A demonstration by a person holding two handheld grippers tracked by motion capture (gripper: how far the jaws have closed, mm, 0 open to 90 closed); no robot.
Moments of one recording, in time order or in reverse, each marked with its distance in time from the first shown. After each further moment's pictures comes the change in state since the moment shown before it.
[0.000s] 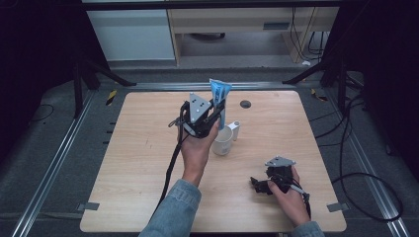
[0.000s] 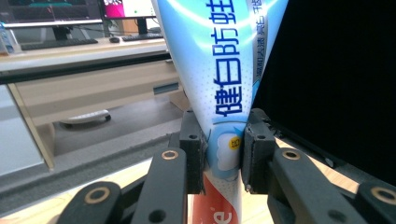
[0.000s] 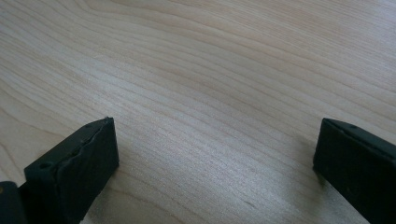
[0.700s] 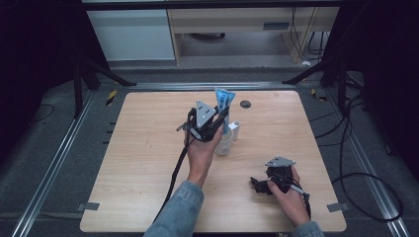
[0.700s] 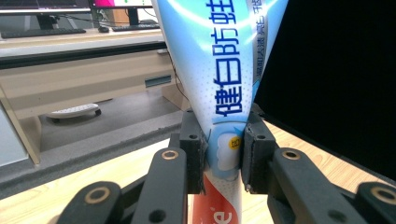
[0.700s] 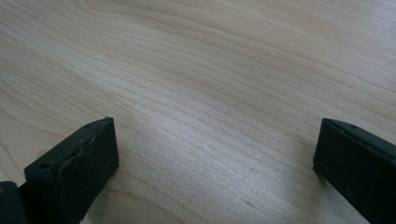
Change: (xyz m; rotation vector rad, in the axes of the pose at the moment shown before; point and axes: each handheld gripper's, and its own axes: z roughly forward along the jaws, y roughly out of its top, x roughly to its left) left arm 0.000 -0.041 0.027 0.013 -0.028 -0.011; right arm 0.001 0.000 0.000 -0.003 0.000 0.010
